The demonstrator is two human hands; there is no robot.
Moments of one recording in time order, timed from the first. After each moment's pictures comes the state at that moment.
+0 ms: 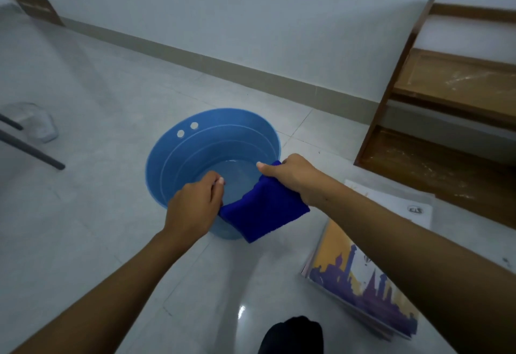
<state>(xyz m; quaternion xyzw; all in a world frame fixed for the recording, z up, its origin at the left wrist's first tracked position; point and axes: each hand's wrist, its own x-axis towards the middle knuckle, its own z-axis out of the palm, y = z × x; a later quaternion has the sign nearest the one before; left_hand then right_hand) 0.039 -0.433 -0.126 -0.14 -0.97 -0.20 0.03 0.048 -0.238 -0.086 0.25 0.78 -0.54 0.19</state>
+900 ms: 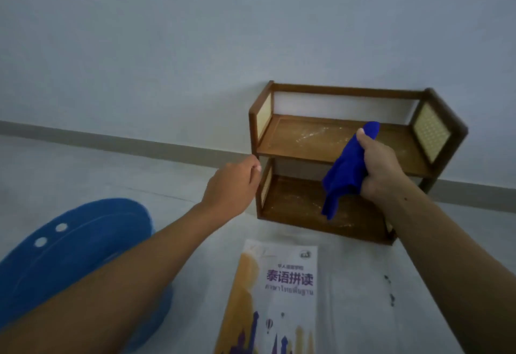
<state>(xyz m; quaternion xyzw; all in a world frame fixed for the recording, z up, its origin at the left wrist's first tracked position) 0.020 -0.134 -0.038 -0.40 -0.88 -0.25 0.08 0.146 0.058 -0.001 0.42 0.41 -0.77 -0.26</state>
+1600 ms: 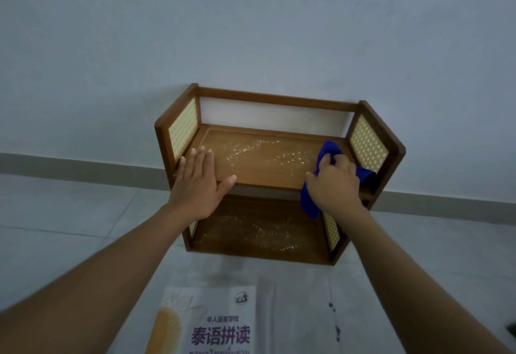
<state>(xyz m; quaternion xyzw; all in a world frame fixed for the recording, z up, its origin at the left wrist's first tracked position) -0.048 0.002 -0.109 -0.41 -0.91 -0.11 -0.01 0.135 0.168 -0.075 0.47 0.86 -0.13 -0.12</state>
